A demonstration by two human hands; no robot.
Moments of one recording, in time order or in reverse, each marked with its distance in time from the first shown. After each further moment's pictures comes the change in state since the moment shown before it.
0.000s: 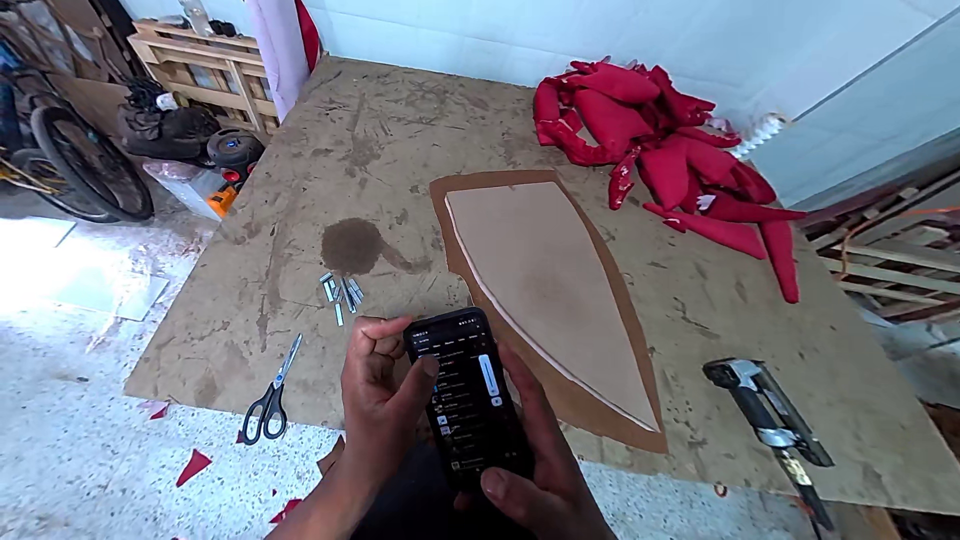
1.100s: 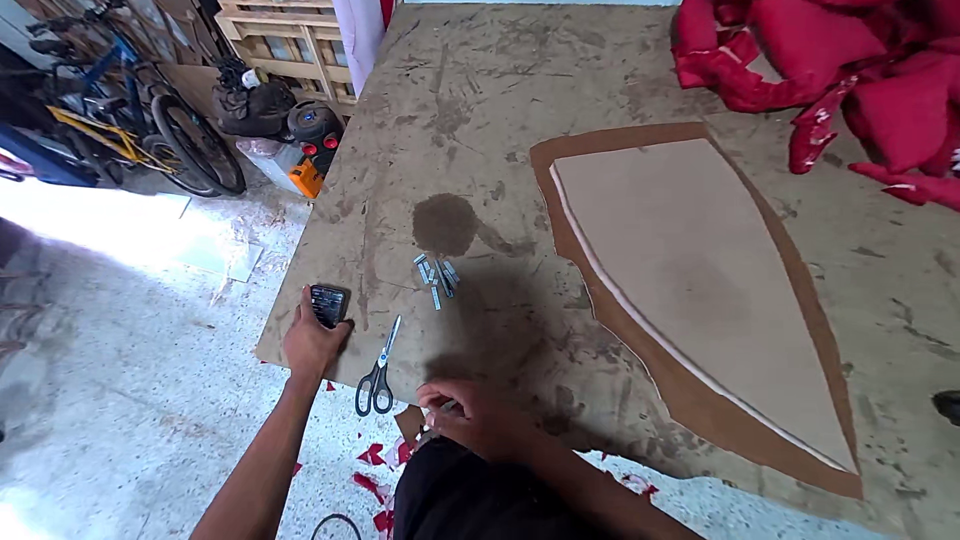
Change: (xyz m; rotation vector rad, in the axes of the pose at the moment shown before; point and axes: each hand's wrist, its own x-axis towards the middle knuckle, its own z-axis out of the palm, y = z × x) left_hand 0.030 -0.082 -0.367 1.656 0.249 -0.669; right_hand 0.111 0.185 0.076 -0.469 -0.437 0.521
